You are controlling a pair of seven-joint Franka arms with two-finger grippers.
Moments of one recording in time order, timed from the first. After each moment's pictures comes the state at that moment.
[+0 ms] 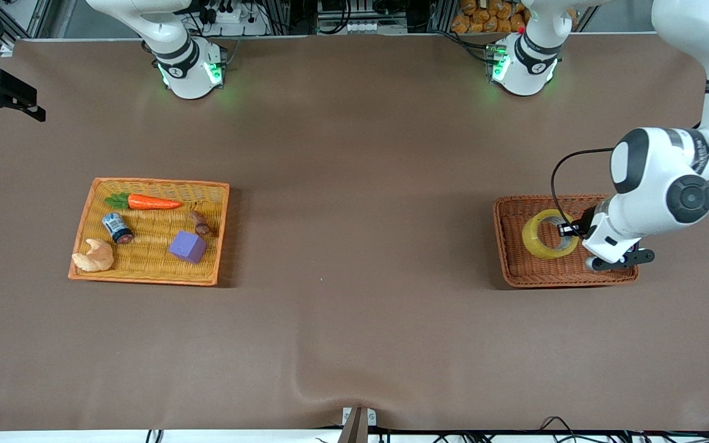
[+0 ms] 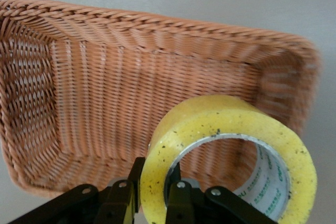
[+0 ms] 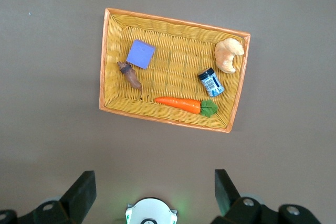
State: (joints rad) left arm 0.10 0.32 -0.15 -1.95 0.08 2.12 -0.25; right arm 0.04 -0.08 -0.08 -1.52 0.02 1.35 -0.17
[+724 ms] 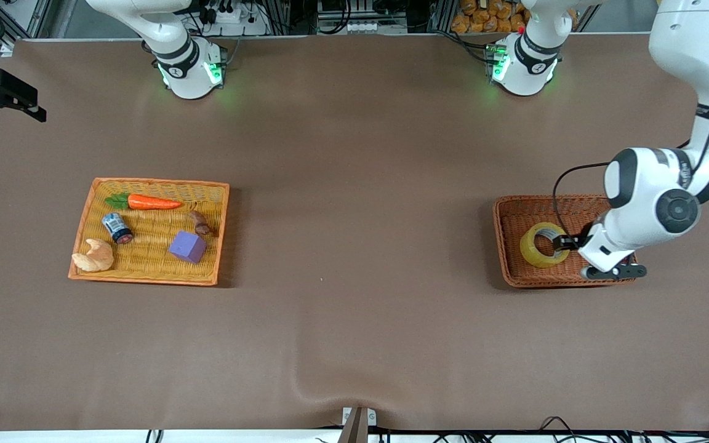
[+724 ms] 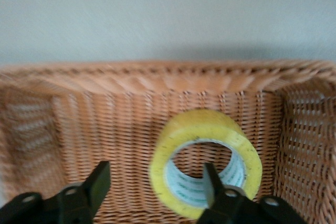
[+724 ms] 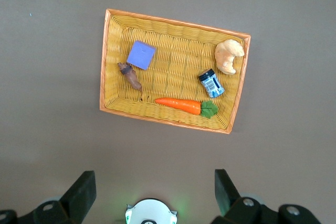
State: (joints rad) left arm 0.15 0.39 -0.15 -1.88 0.10 2.19 -0.05; right arm 0.04 -0.08 -0.08 -1.52 0.02 1.35 -0.17
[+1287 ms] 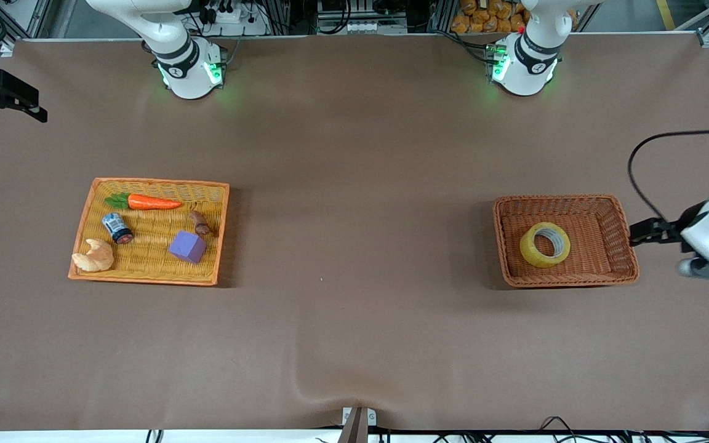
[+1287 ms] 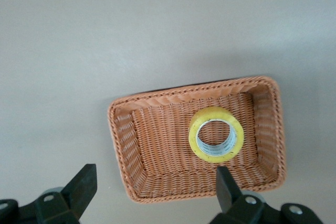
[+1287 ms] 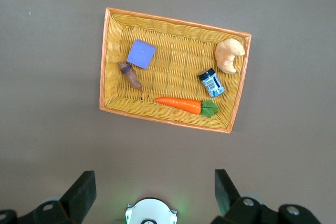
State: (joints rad) left arm 0.17 0.30 -0.16 -1.44 0.10 1.75 0.14; right arm 0.04 -0.08 -0.08 -1.53 0.02 1.35 -0.17
